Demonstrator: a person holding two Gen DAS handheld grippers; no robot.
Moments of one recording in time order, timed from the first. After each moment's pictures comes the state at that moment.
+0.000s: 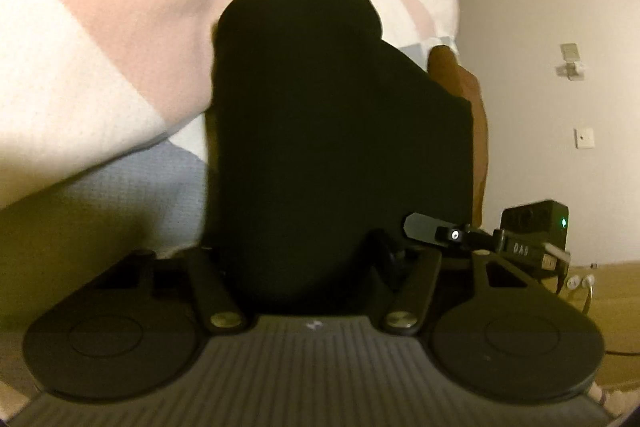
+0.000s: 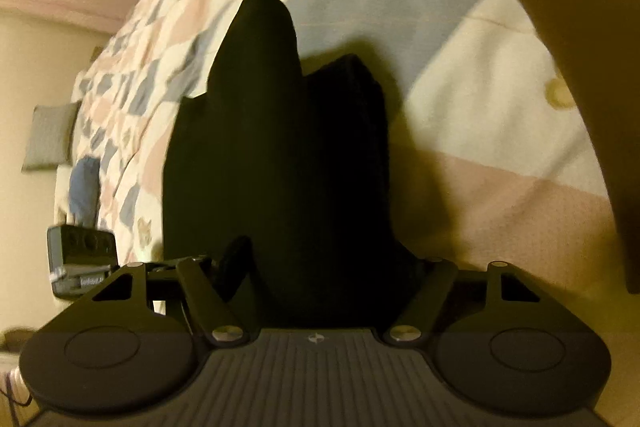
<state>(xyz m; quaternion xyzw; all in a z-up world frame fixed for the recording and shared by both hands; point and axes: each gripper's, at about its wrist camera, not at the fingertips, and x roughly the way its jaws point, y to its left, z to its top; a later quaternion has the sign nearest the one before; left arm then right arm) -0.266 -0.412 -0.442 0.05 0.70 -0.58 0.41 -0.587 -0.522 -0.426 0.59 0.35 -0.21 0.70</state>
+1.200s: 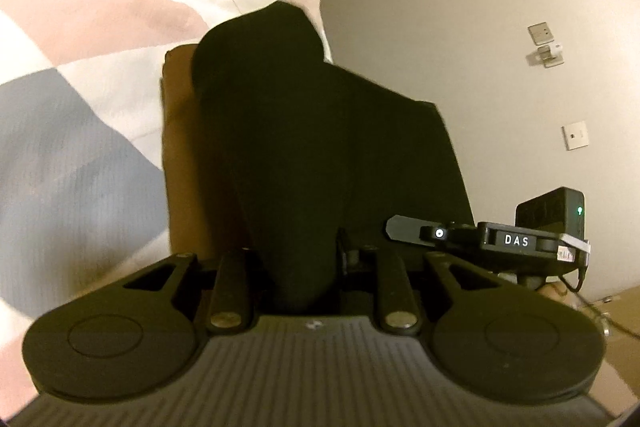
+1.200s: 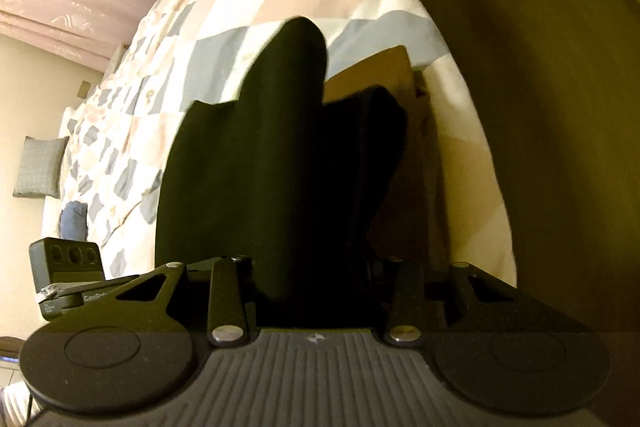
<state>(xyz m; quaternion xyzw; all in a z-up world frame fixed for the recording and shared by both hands) -0.495 -0.591 -0.355 0.03 0.63 -0.63 0.45 -0.802 -0.730 -0.324 0.55 0.35 -0.25 0.72</state>
